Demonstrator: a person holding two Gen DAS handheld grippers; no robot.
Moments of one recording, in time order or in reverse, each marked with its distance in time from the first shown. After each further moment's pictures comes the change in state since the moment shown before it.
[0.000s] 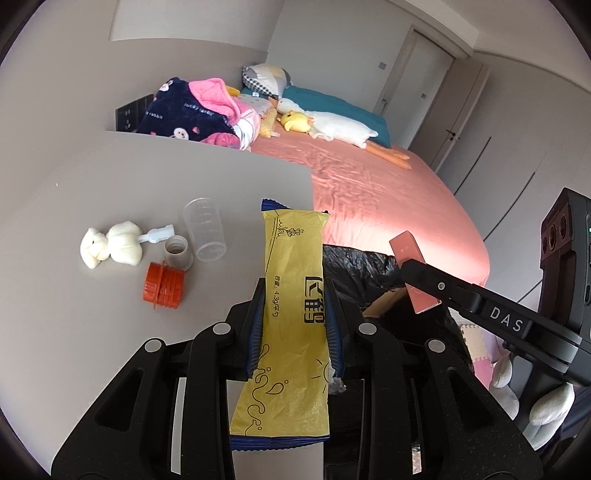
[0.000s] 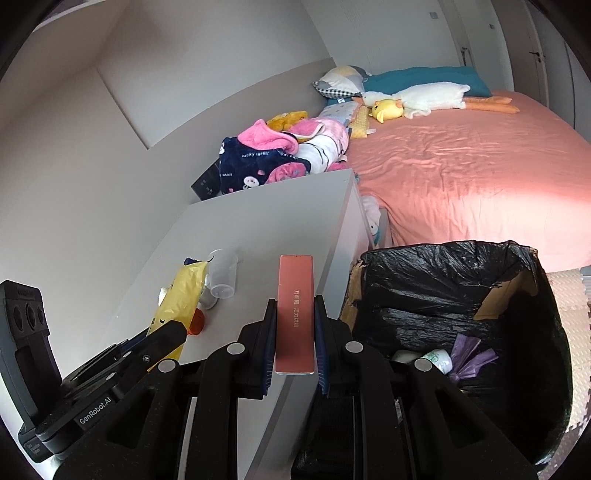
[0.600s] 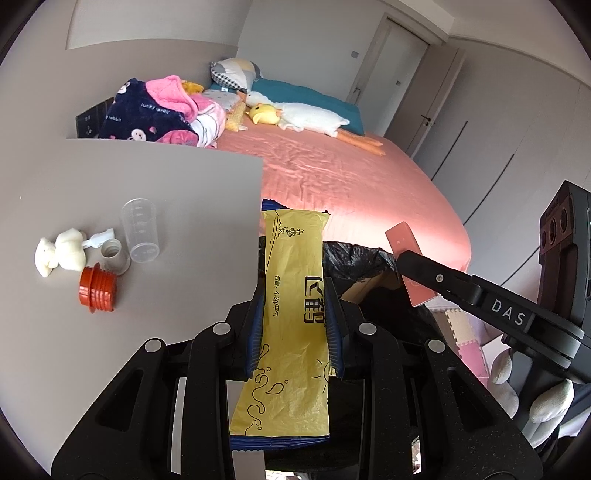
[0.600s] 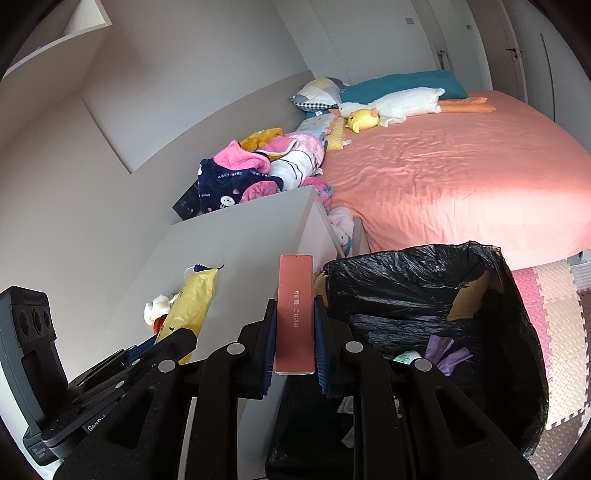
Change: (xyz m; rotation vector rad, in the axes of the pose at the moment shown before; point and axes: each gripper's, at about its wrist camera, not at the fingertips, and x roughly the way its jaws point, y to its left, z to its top) left arm 0.021 -0.047 -0.002 0.061 0.032 -0.085; right arm -0.032 -0.040 0.000 0.058 -0.053 -0.043
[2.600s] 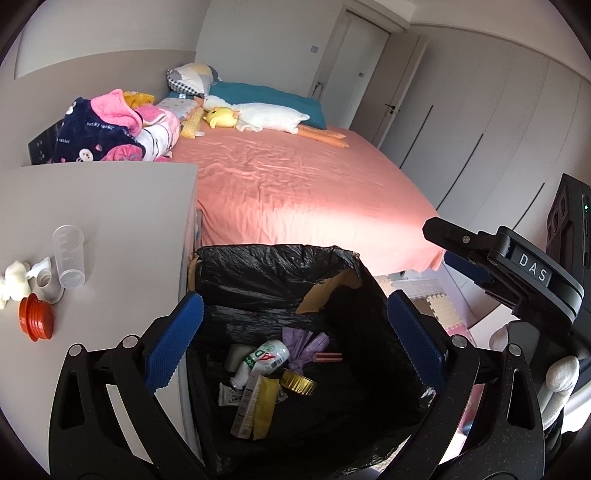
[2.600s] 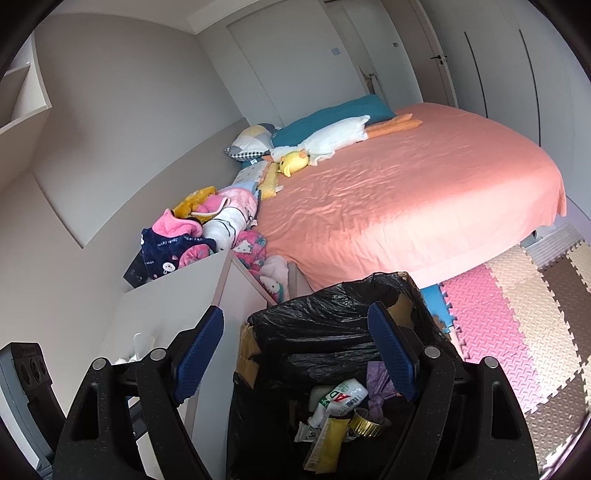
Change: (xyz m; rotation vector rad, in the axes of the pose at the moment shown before) left arm 0.026 -0.051 0.005 0.094 -0.003 -0.095; right arm -0.050 -0.075 0.015 0.156 -0.178 -0.161
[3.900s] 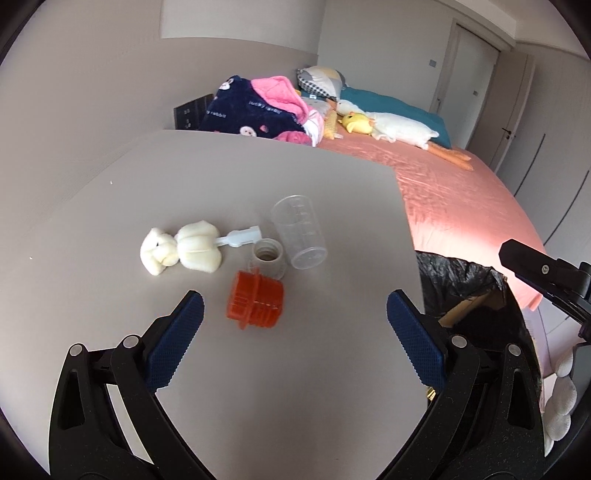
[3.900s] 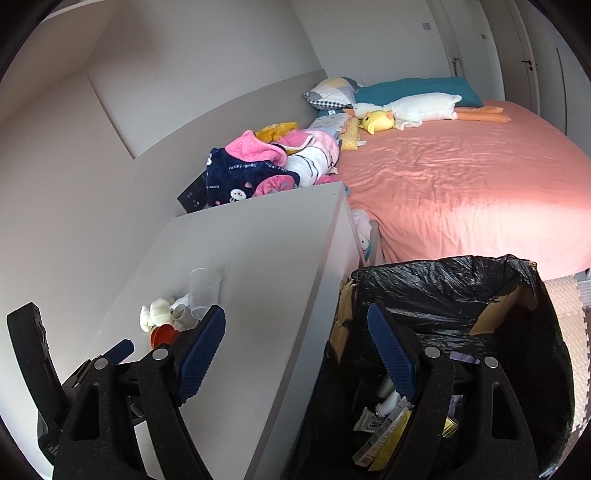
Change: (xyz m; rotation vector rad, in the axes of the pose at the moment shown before) left arm -0.043 0.146 -0.030 -0.178 -0.026 0.449; right arm 0.084 0.135 -0.052 -0.226 0.182 0.179
